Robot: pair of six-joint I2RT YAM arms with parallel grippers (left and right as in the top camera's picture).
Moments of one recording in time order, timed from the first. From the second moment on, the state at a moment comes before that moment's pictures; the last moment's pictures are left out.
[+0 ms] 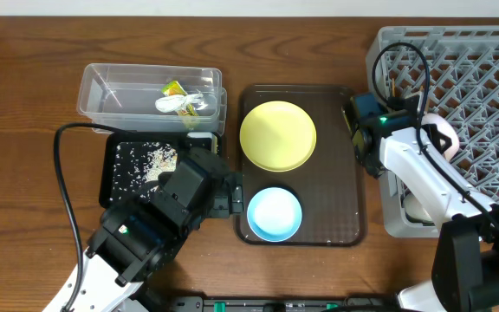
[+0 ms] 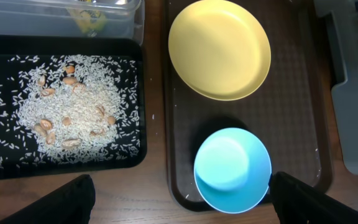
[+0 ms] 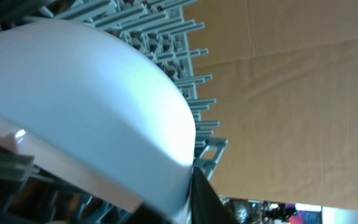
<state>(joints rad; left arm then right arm) -0.70 1.02 1.12 -1.05 -0.19 -0.64 0.28 1.69 1.15 -1.05 1.19 0.36</state>
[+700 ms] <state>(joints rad) -0.70 1.02 1.12 -1.05 -0.19 -0.64 0.60 1.45 1.17 -0.94 0.48 0.45</state>
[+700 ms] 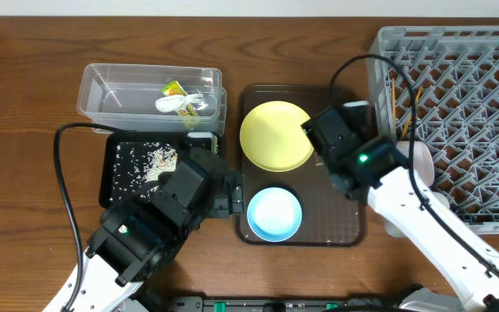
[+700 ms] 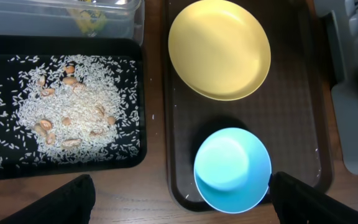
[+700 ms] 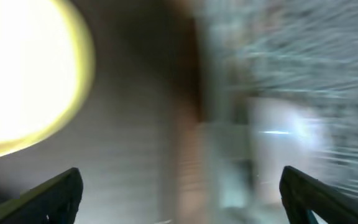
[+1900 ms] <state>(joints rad) -0.70 1.02 1.12 -1.05 -0.19 -0.64 0.55 1.47 1.13 -0.96 0.32 0.48</state>
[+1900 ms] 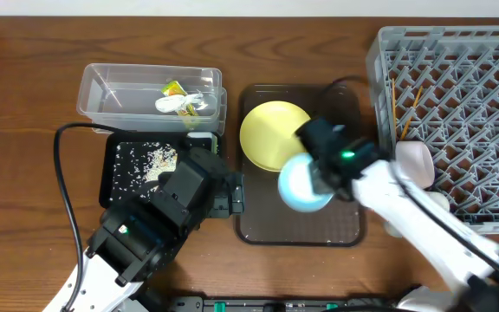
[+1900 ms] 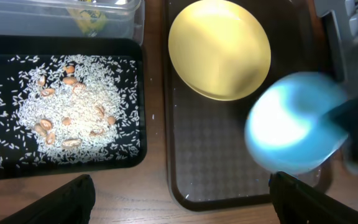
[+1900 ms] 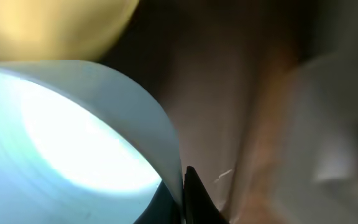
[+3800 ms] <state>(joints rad) -0.70 1.02 1.12 -1.05 -0.19 -0.64 0.37 1.73 1.16 -0.68 0.86 0.28</state>
